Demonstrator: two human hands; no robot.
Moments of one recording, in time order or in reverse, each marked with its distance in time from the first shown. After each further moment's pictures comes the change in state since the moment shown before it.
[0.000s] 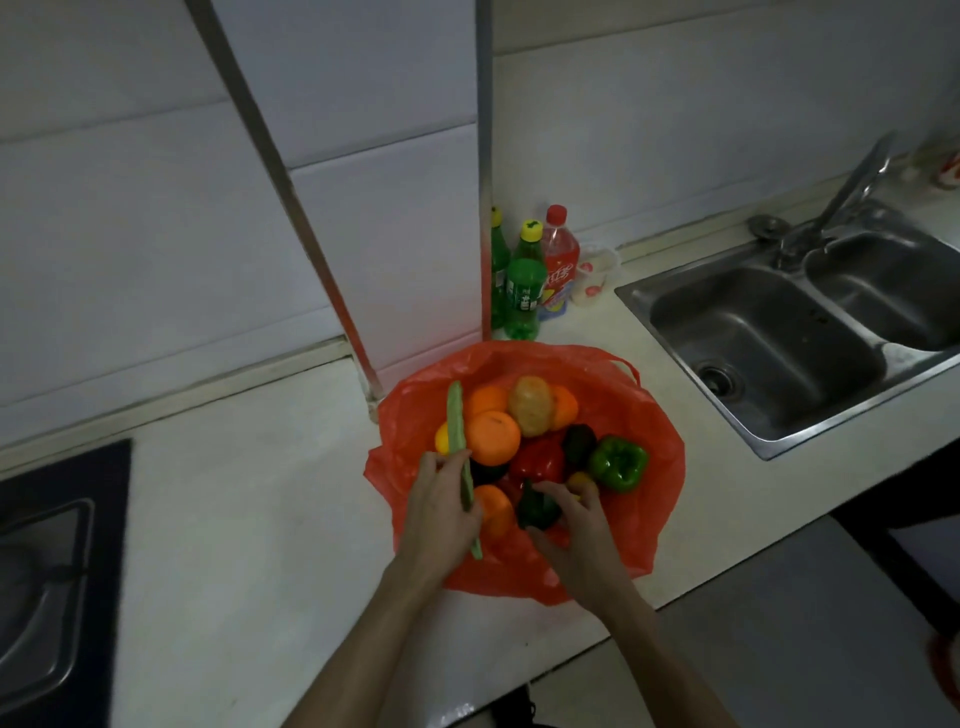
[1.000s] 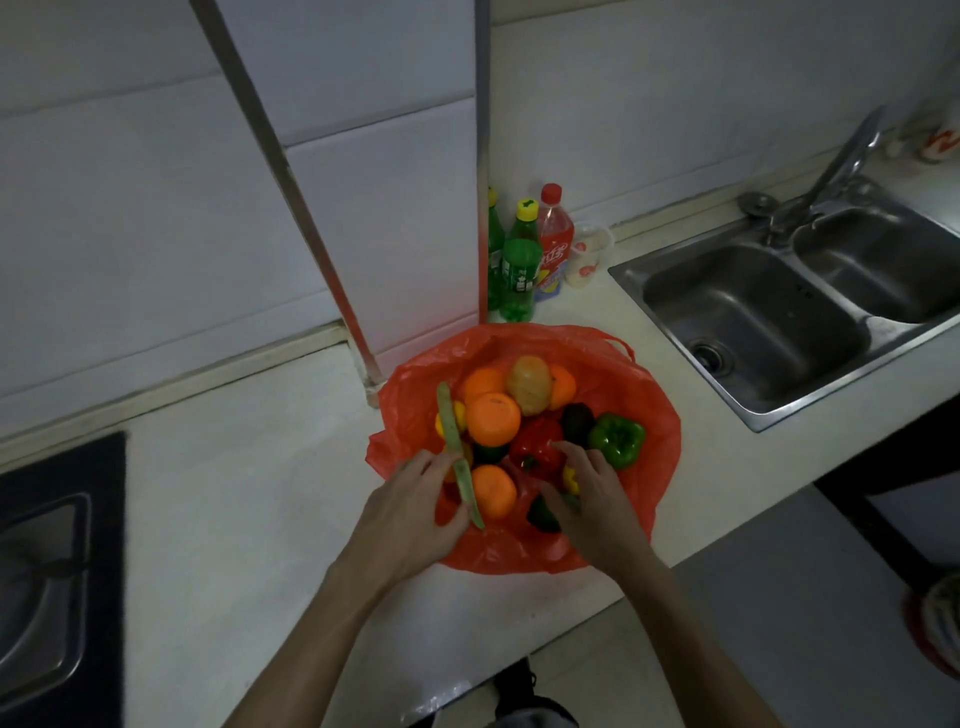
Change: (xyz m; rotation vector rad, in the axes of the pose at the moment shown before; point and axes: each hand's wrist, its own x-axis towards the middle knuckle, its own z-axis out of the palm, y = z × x) left_hand -0.020 -0.023 -0.045 0.194 -0.134 0.248; right_hand 0.002 -0.020 -0.018 -0.183 0.041 0.003
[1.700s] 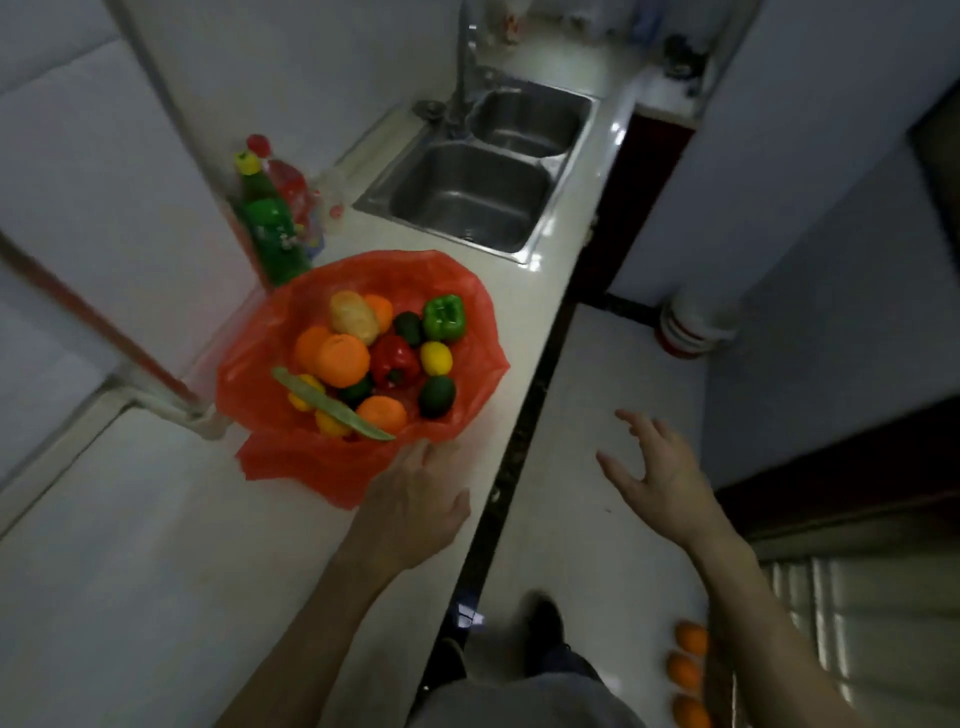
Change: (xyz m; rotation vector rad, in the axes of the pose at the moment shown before) left_hand -0.056 0.013 0.022 0.150 -0.389 0.660; right_hand -0.252 -0.047 -0.005 -0.174 0.498 0.633
